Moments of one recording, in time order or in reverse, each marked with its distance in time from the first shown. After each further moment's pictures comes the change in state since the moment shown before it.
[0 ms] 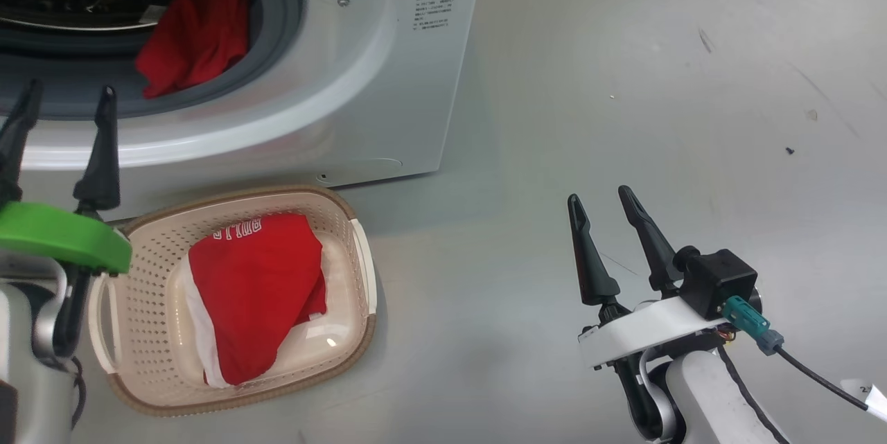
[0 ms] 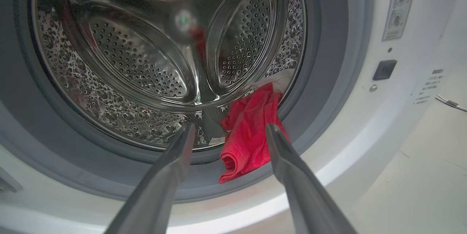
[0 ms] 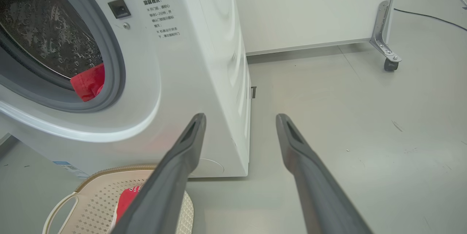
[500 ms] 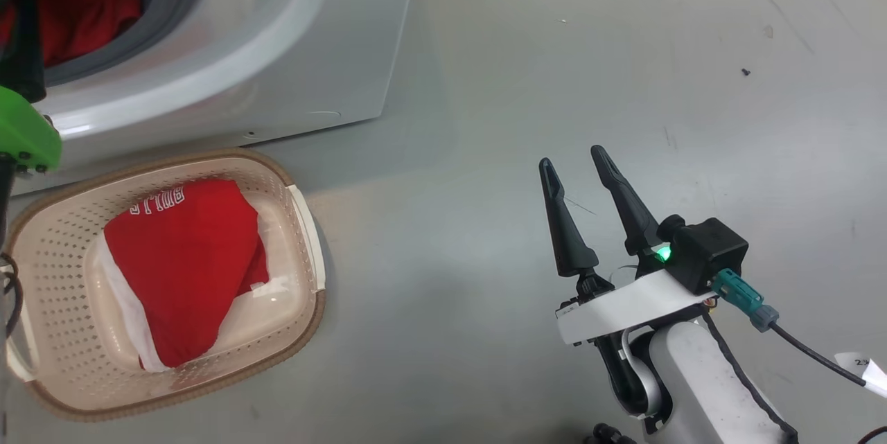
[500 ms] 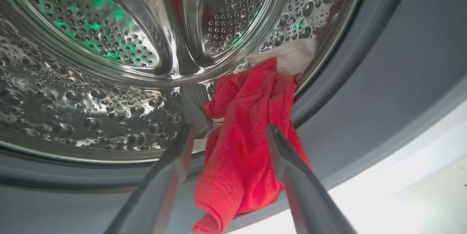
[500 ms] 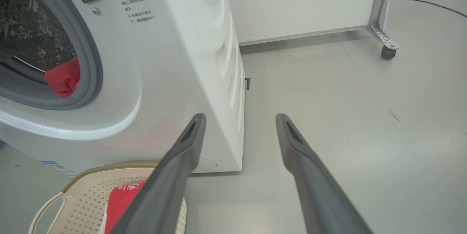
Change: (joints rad) left arm -0.262 0.073 -0.009 0.071 -0.060 0.000 0.227; right arm -0.078 0.000 0.063 -0.054 0.036 -0.019 0.000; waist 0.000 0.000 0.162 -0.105
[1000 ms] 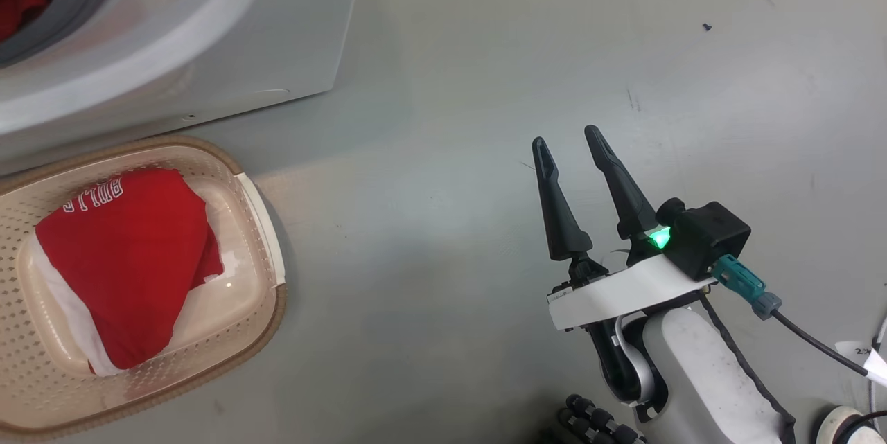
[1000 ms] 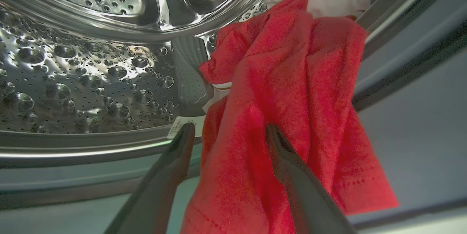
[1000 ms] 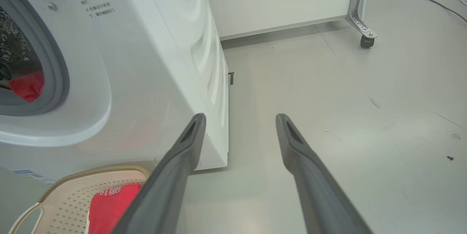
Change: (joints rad) left arm -0.169 0.057 -0.003 0.162 0.027 0.011 0.170; right arm -0.039 0.000 0.031 -0.028 0.051 -0.019 0.000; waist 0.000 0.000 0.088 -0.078
